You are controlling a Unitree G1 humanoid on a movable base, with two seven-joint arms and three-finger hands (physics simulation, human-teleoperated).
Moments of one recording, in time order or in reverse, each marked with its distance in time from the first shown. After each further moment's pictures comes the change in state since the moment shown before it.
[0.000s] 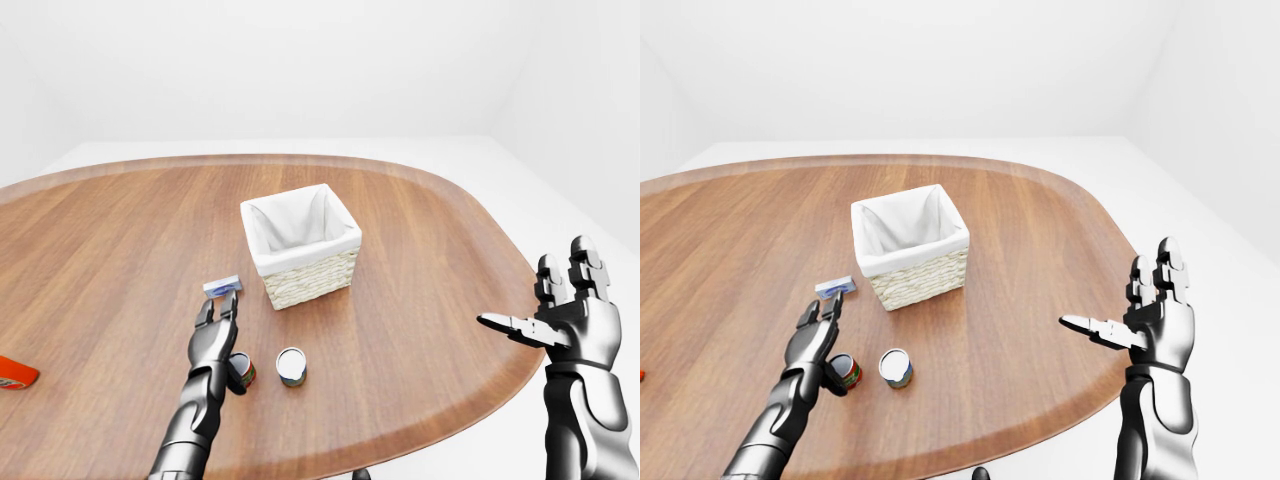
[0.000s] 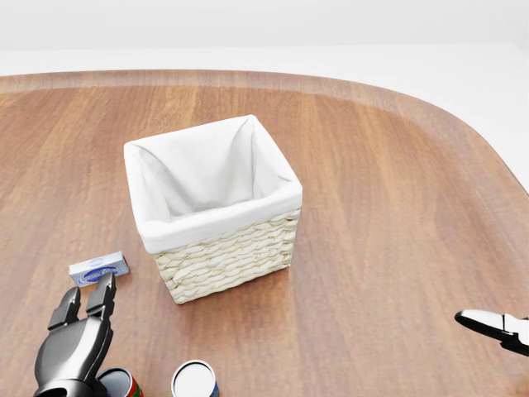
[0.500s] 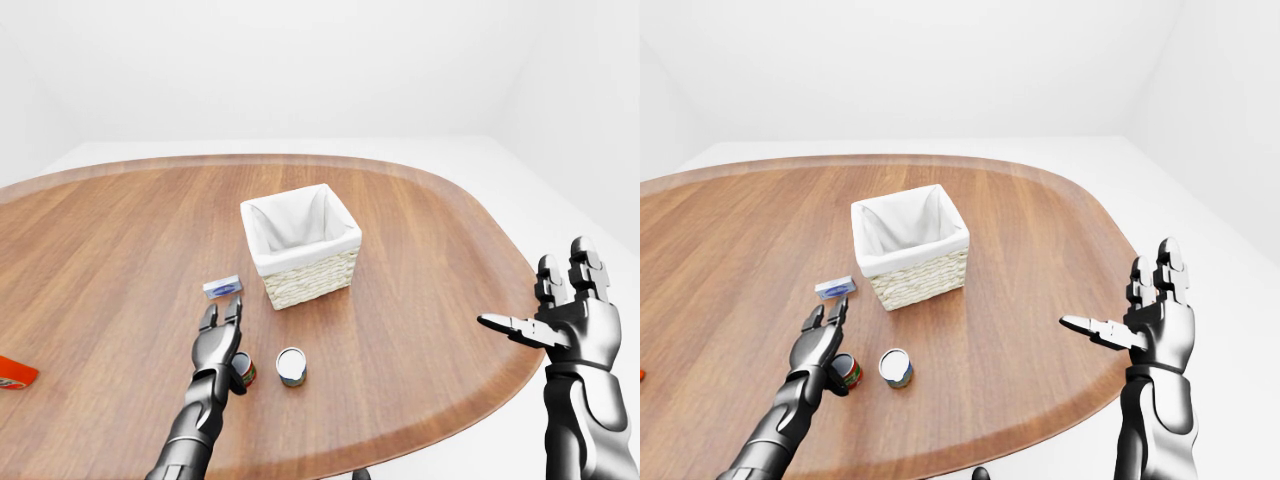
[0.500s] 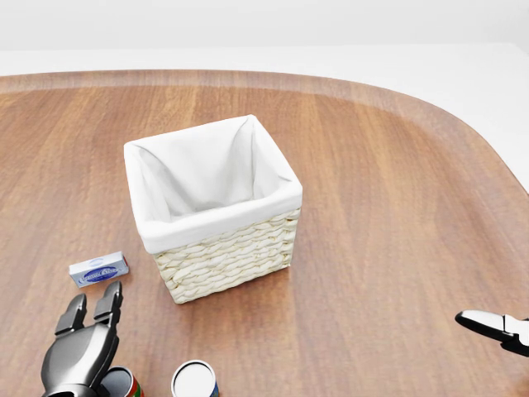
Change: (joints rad) left arm -0.034 0.005 -0.033 0.107 0.034 -0.002 0.035; right arm 0.001 -0.001 -0.001 0.014 0.003 -0.014 0.004
